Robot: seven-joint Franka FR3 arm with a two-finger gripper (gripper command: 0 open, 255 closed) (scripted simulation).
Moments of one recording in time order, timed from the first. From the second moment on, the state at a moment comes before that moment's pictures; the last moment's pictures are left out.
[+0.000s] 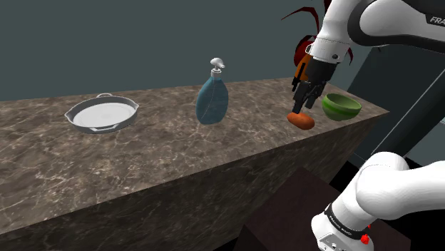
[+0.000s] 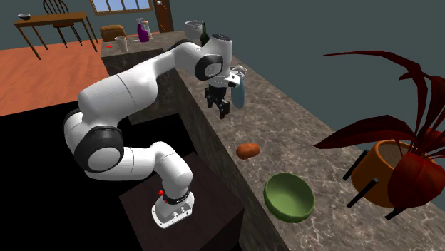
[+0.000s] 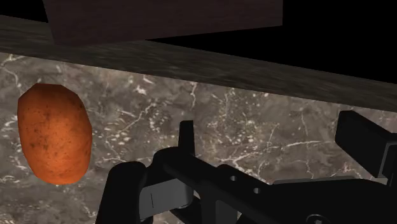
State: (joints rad) arm 0.02 -0.81 0.02 -2.34 0.10 1.51 0.08
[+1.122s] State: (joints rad) arm -0.18 -0.88 -0.15 -2.62 -0.18 1.86 0.00
